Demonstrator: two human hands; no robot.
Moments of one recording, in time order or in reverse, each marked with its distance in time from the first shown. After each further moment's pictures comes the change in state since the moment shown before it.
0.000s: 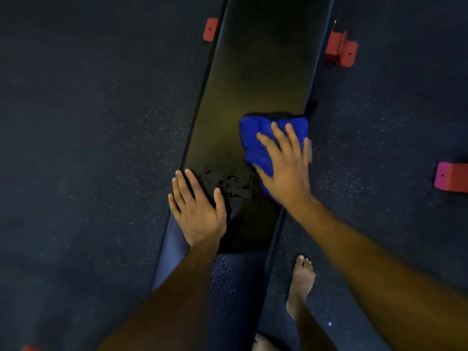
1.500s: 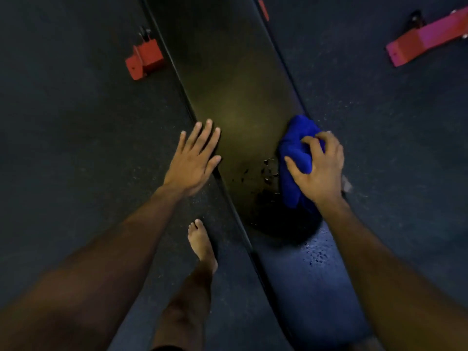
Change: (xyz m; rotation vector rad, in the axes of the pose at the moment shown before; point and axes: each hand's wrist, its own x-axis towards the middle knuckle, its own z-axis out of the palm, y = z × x) left_hand 0.258 -0.036 -0.039 0.086 -0.429 1.408; right_hand -0.069 -0.118 0.026 0.079 0.412 0.812
